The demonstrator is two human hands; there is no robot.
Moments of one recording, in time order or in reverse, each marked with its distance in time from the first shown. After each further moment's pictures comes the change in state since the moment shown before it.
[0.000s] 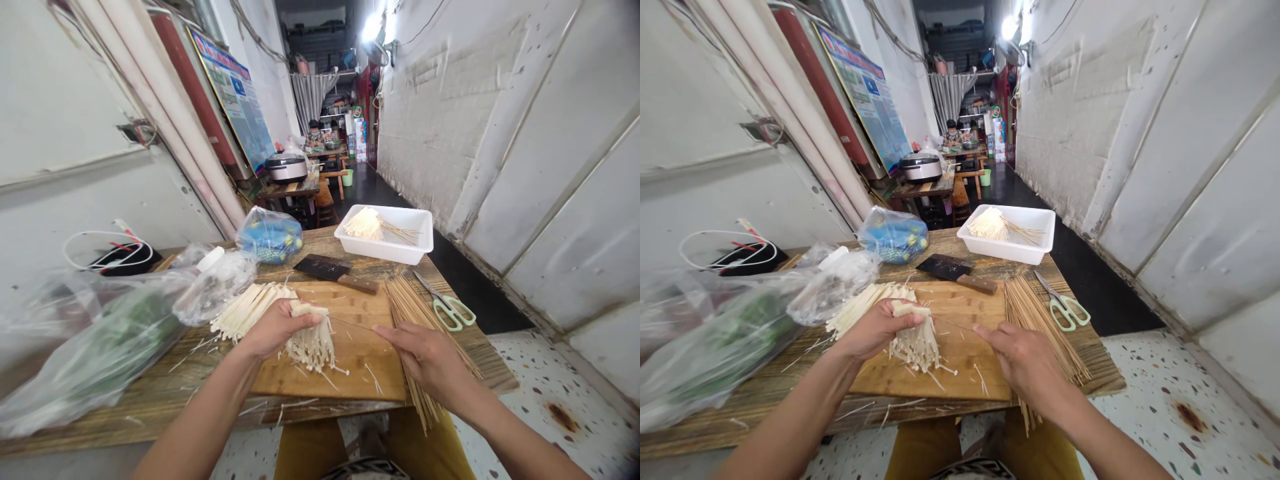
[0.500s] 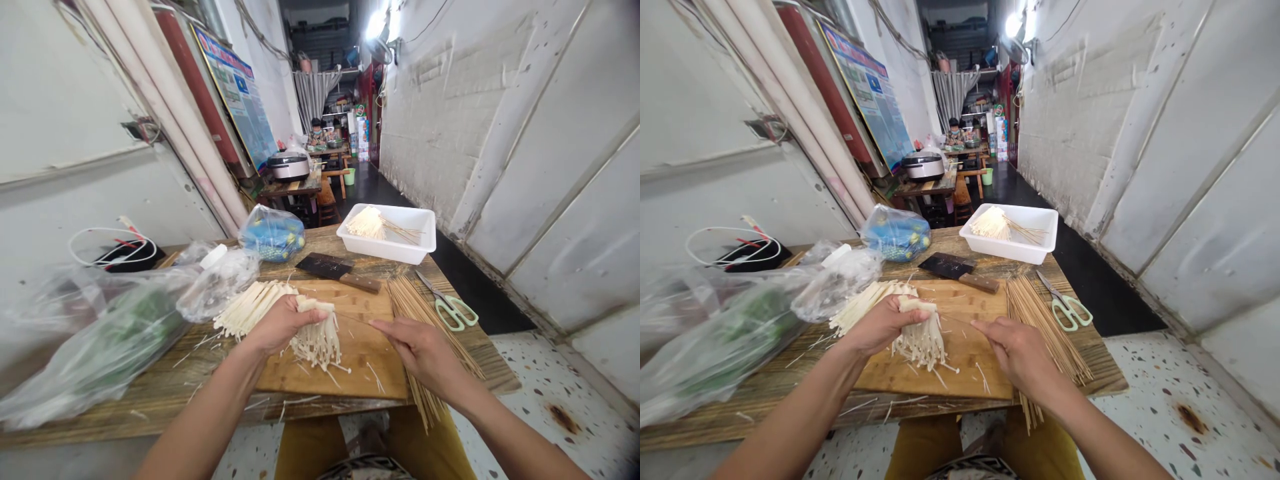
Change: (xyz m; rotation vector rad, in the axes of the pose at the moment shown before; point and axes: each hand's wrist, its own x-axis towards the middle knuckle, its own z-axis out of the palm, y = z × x) left_hand -0.001 0.009 0.011 -0.094 -0.013 -0.014; right_hand 0.013 -0.003 0.004 0.164 0.035 0.023
